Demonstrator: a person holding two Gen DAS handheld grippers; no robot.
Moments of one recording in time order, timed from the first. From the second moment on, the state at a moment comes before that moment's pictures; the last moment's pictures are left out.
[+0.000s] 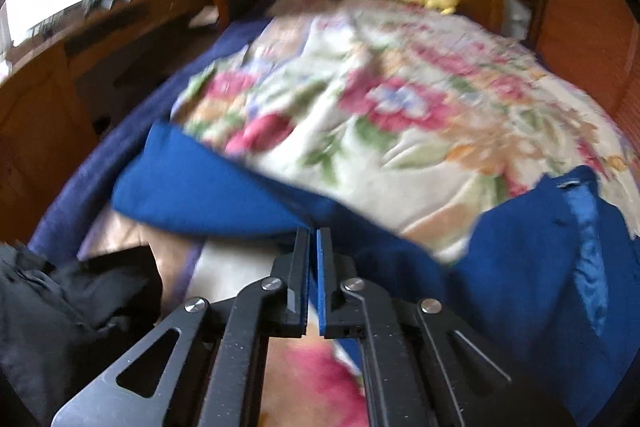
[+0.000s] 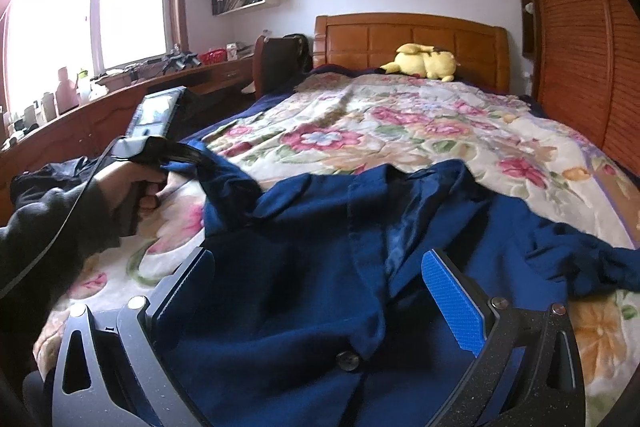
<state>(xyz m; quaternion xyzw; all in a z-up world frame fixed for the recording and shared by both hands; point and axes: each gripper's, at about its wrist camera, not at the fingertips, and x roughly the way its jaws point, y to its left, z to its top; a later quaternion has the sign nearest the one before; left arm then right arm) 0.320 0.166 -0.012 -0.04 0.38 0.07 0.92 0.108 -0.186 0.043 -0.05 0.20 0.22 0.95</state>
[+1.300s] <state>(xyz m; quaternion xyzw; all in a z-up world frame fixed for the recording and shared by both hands) 0.341 0.180 -0.057 -0.06 0.45 0.06 0.89 0.120 -0.203 0.045 -0.05 0.24 0.23 0.94</state>
